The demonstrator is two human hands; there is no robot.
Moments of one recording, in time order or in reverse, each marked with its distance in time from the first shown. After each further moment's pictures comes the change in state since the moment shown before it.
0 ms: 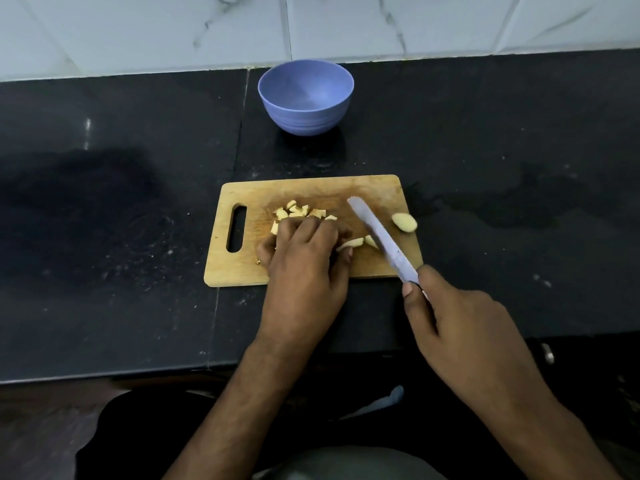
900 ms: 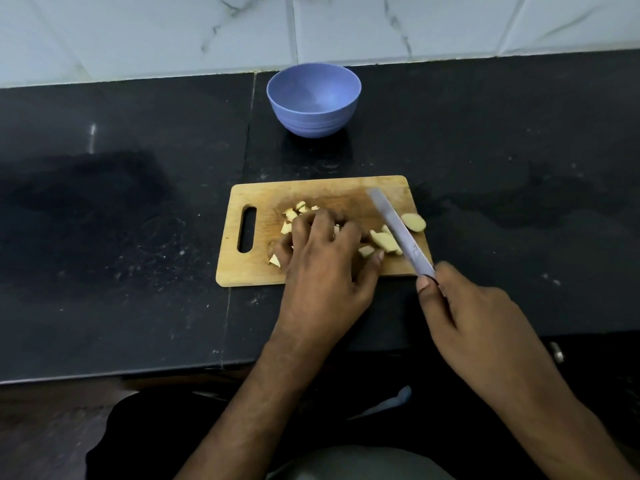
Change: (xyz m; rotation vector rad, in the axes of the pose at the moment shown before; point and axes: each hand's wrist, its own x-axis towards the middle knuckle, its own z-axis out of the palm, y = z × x) left_hand -0.001 0.008 -0.002 0.026 -0.060 0.021; right_hand 0.000 0.003 0.002 0.124 0.049 0.051
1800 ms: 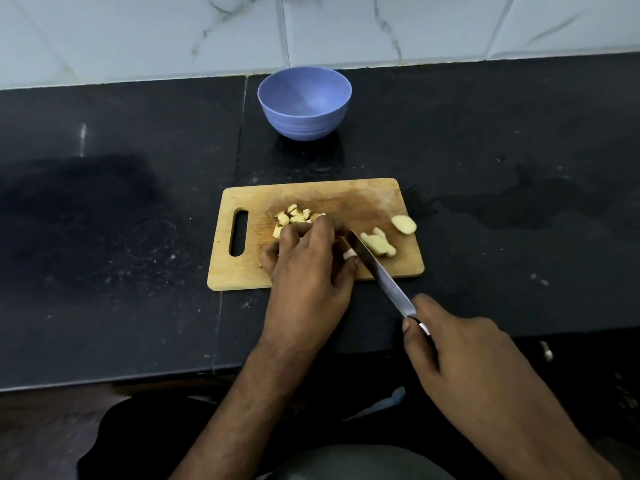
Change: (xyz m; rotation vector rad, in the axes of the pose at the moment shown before) left_hand -0.002 -0.005 -0.005 -0.102 -0.003 -0.041; right_hand -0.026 -0.021 -0.017 -0.047 -0.188 0.017
